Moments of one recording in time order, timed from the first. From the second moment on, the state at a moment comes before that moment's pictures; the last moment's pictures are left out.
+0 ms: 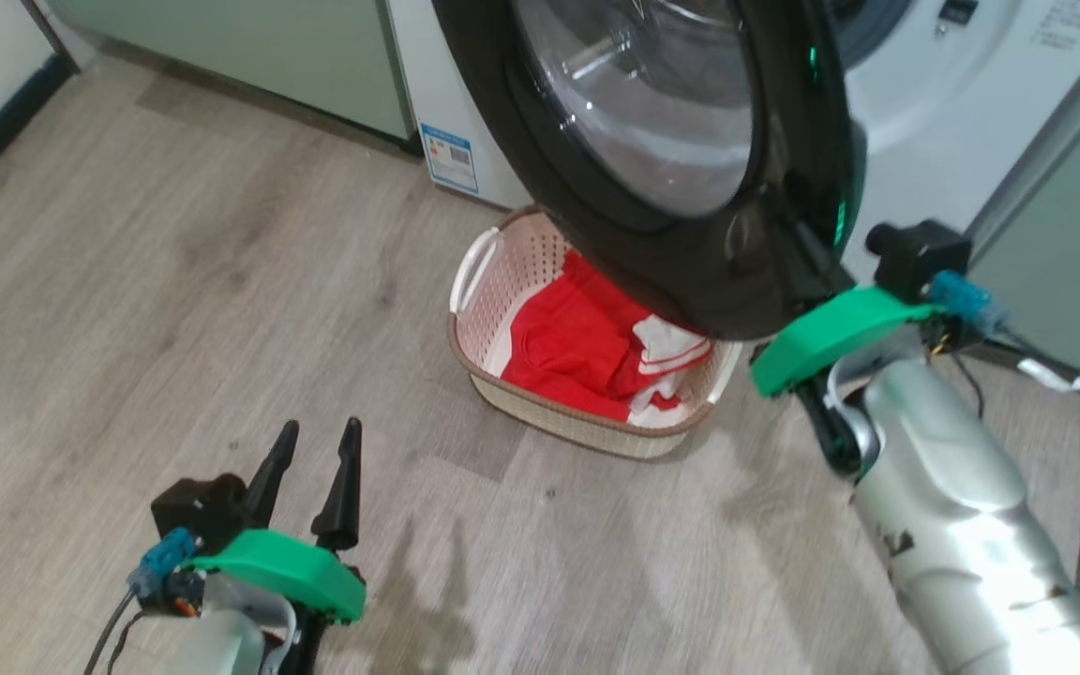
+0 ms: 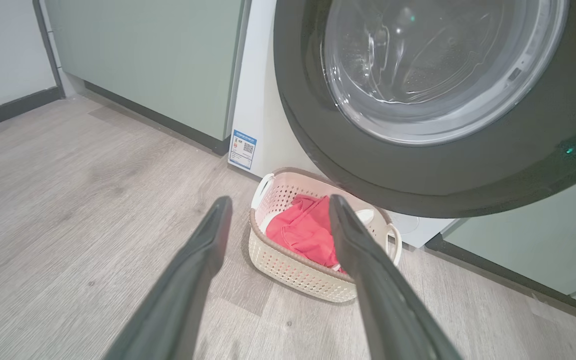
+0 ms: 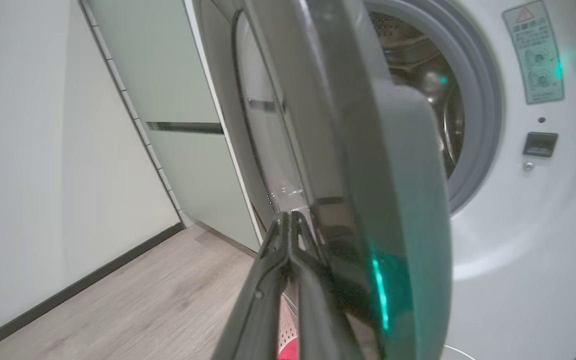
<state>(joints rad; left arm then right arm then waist) -0.13 0.09 -0.11 0.44 -0.42 -0.13 -0.25 -0.67 -0.06 0.34 0.71 0.35 0.13 -0.26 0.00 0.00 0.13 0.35</state>
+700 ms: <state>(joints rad) -0.28 0.05 -0.16 0.43 -0.42 -0.13 -0.25 -1.15 -0.14 0.12 0.99 0.34 0.13 -0.26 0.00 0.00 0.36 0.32</state>
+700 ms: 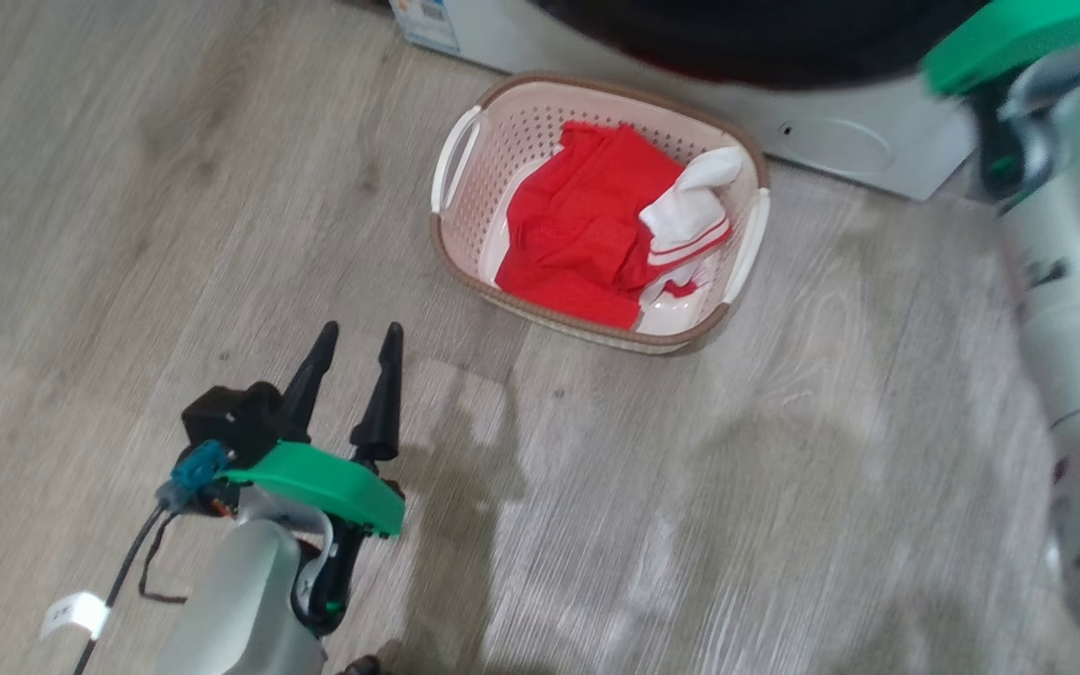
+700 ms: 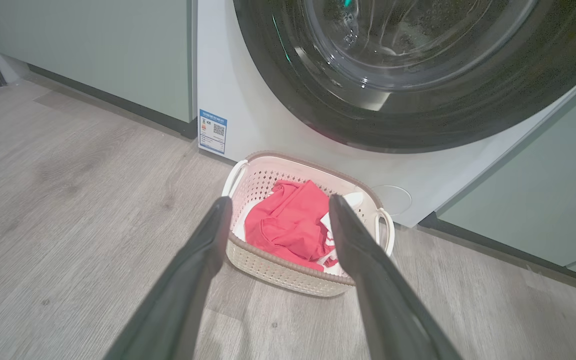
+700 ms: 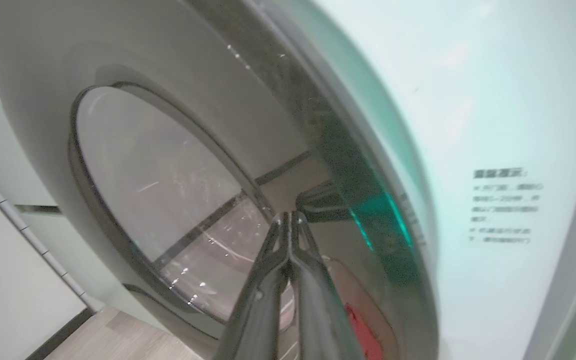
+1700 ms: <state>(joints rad) -0.26 0.10 -0.12 0.46 -0.43 -0.13 -0.25 -0.95 -0.11 0.08 0.92 0.32 0.13 -0.26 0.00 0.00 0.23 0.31</state>
